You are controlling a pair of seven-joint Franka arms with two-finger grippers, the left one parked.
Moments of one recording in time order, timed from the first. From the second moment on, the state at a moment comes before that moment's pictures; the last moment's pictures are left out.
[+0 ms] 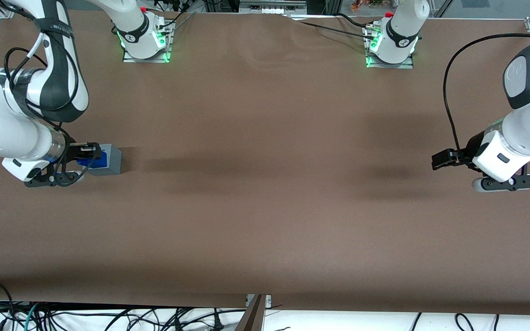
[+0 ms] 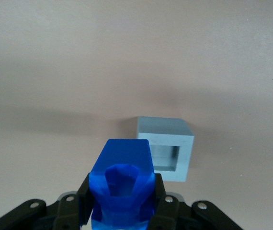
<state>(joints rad) 0.44 0.32 -0.46 -1.77 0.07 1.88 -0.20</state>
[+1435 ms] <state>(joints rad) 0.44 0.24 -0.53 -2.07 0.07 2.17 -0.28</state>
